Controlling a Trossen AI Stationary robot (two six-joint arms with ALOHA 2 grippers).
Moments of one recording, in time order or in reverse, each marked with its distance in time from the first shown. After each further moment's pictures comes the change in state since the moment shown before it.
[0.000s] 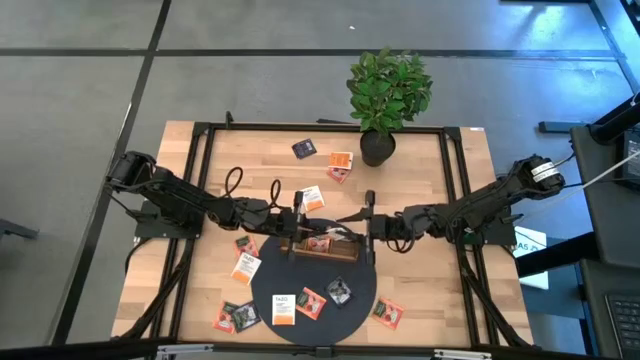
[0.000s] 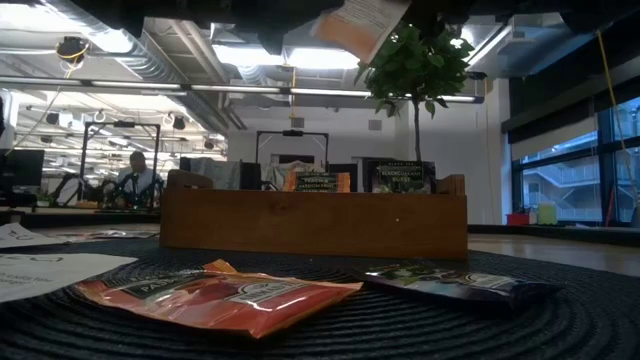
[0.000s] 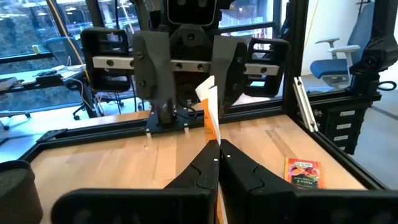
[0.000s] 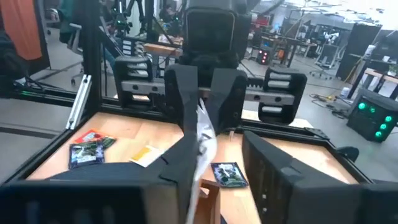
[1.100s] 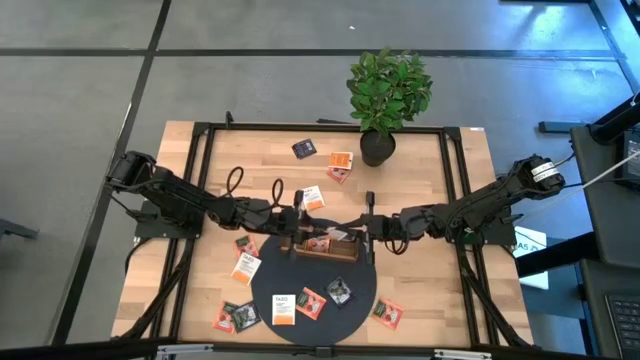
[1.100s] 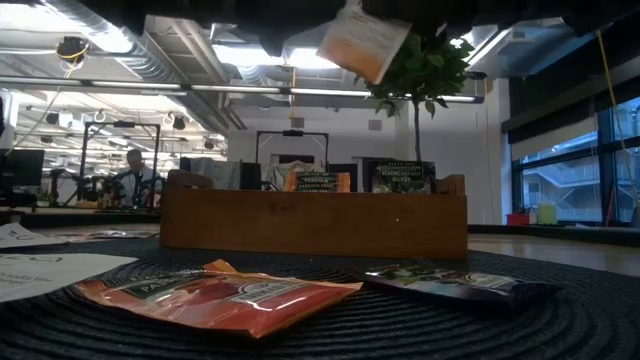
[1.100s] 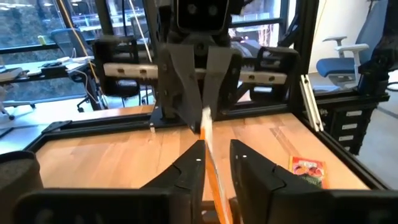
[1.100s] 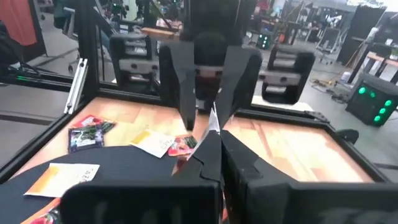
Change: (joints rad) left arm 0.006 0.001 0.018 -0.038 -0.022 -0.026; right arm 0.000 0.000 0.001 -0.080 0.013 0.048
